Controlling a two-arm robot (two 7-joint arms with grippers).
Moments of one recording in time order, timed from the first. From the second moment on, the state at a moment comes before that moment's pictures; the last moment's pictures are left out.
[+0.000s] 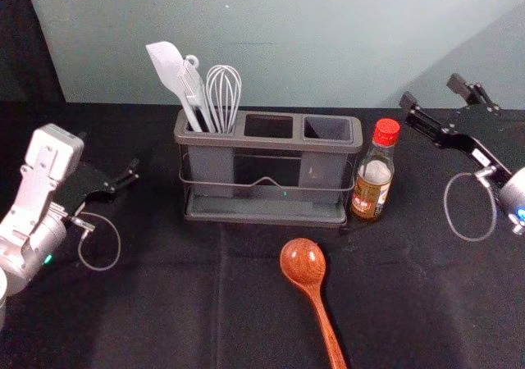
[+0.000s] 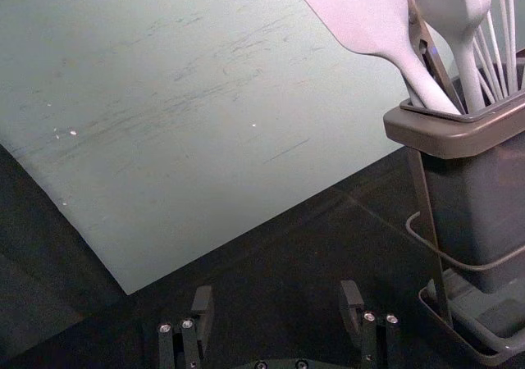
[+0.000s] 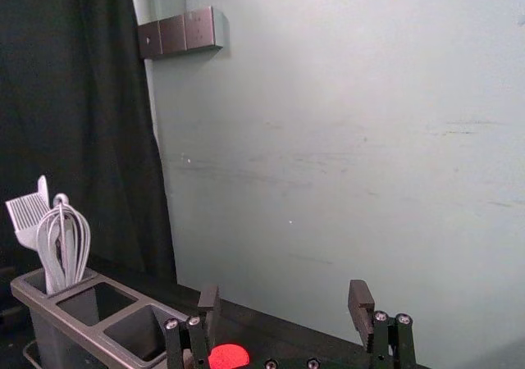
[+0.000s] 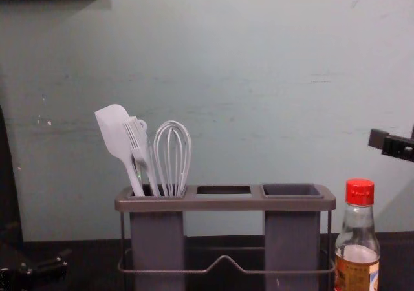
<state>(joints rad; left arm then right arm) -0.20 0.60 0.45 -1.41 -0.25 -0.12 0.03 0.18 0.45 -0.14 -1.53 0.50 -0.09 0.41</state>
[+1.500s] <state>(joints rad) -0.20 0.60 0.45 -1.41 -0.25 -0.12 0.03 0.02 0.60 -0.39 -1.82 0.32 0.24 0.42</state>
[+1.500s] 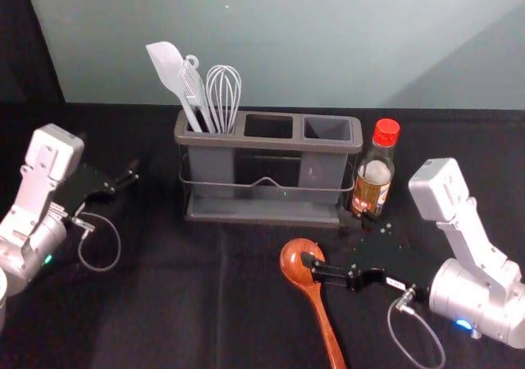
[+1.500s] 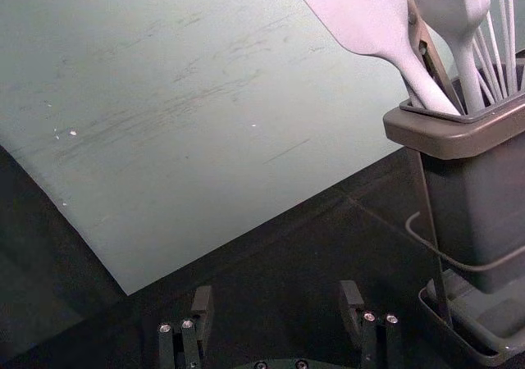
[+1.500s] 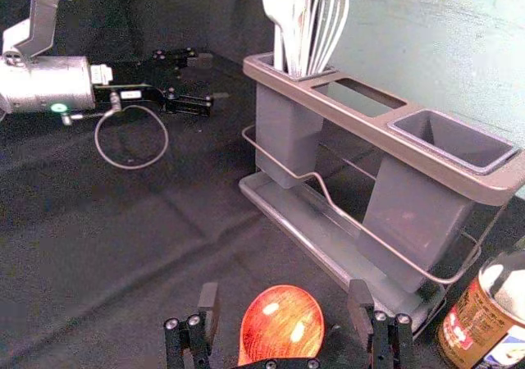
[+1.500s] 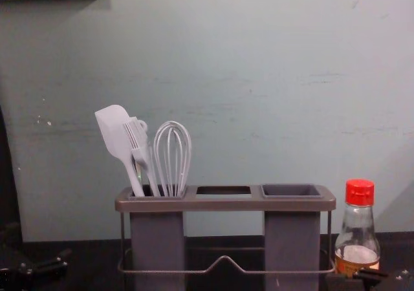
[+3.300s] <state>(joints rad) -0.20 0.60 0.45 -1.41 -0.25 -0.12 0.03 0.01 0.23 -0.40 -1.97 0.18 0.98 0.01</state>
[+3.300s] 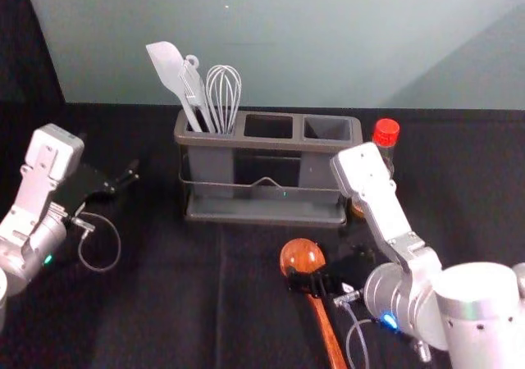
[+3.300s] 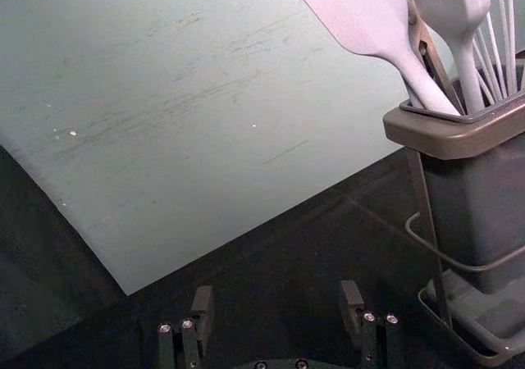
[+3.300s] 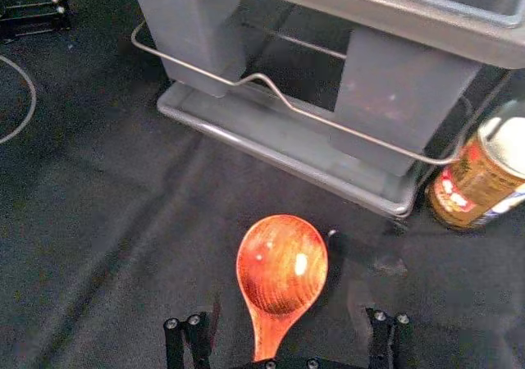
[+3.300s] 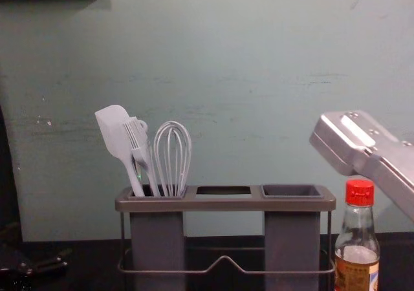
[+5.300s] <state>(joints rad) -0.20 0.60 0.45 -1.41 -0.25 -0.12 0.03 0.19 0.17 -0.46 -1.75 0.05 1.08 0.13</state>
